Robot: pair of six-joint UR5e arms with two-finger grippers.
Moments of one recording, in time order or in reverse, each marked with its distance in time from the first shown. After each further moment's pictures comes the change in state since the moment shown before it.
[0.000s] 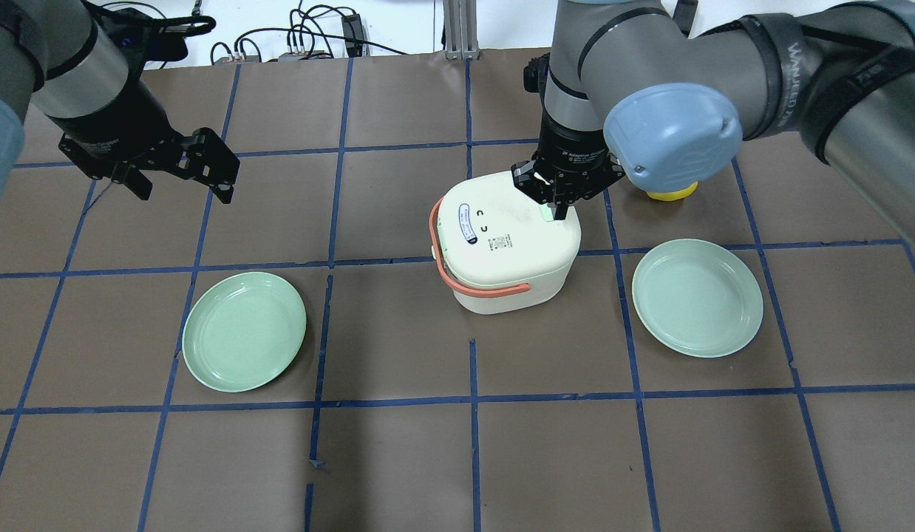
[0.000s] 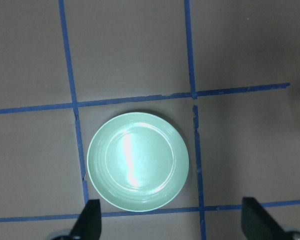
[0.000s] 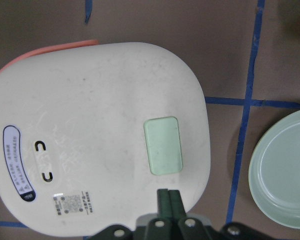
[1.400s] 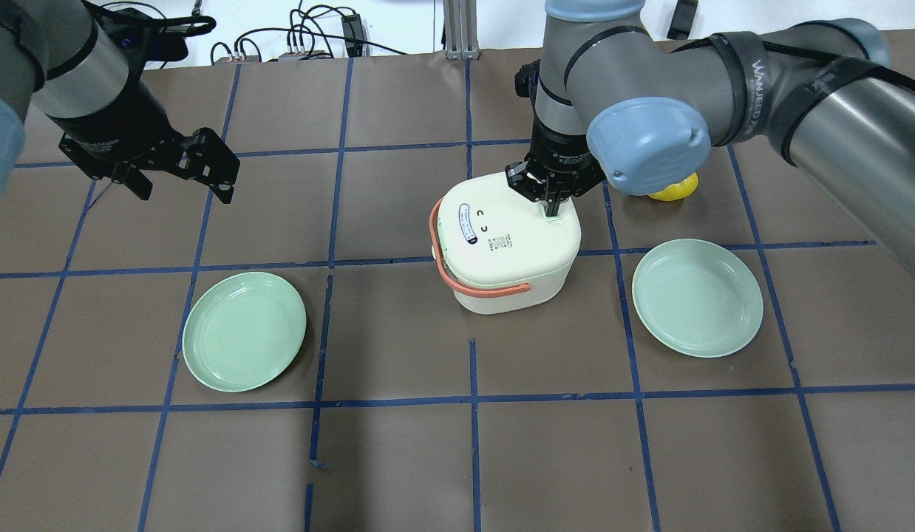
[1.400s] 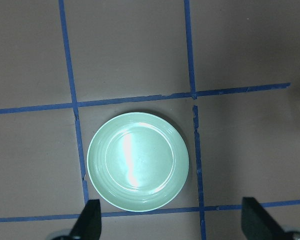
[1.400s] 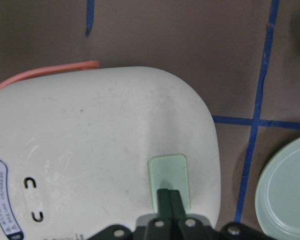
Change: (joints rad) left arm 0.000 0.000 0.000 0.000 0.000 0.000; right arm 0.001 0.054 0.003 -0.068 -0.002 -0.021
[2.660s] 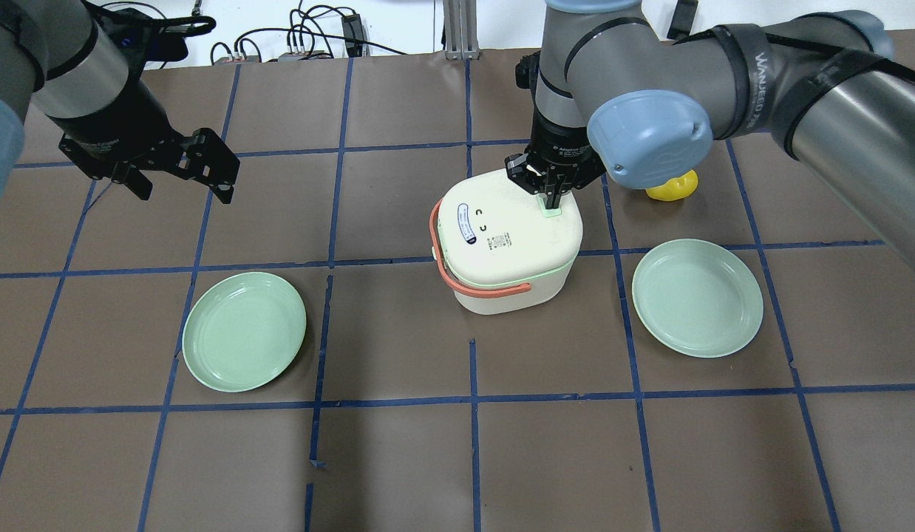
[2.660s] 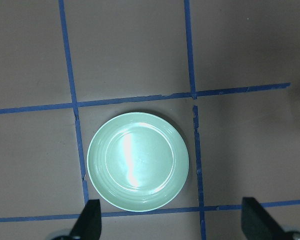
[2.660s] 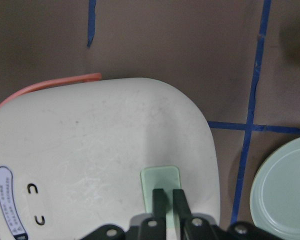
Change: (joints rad) left arm 0.000 0.000 0.000 0.000 0.000 0.000; right arm 0.002 -0.020 -0.032 0.022 -0.009 0.013
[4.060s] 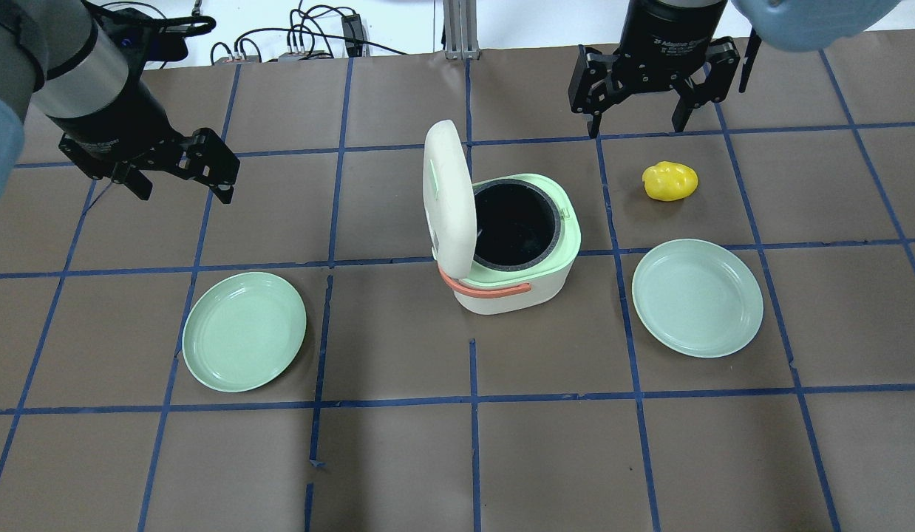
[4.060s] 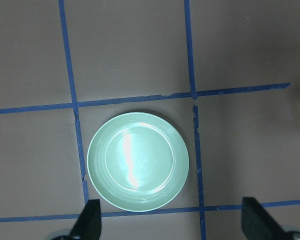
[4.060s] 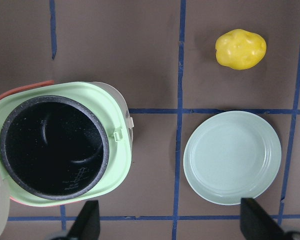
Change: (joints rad) left arm 0.000 0.000 0.000 0.000 0.000 0.000; right arm -0.122 -0.065 -0.211 0.298 -0.041 -0.062
